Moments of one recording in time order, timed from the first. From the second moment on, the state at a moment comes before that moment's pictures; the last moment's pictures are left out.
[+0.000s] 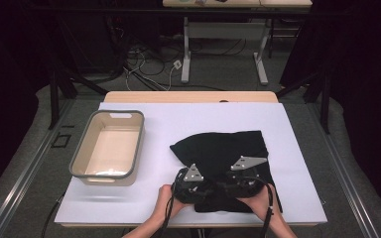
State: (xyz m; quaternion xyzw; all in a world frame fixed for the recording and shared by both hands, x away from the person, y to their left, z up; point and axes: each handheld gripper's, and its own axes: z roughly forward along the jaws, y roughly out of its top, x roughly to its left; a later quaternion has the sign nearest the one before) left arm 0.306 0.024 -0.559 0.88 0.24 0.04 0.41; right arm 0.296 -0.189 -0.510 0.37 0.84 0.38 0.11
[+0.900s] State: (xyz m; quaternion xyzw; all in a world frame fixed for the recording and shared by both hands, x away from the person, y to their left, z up) left arm 0.281 0.096 -0.538 0.88 0.25 0.07 0.40; right arm 0.304 -0.176 -0.520 0.36 0.85 0.35 0.14
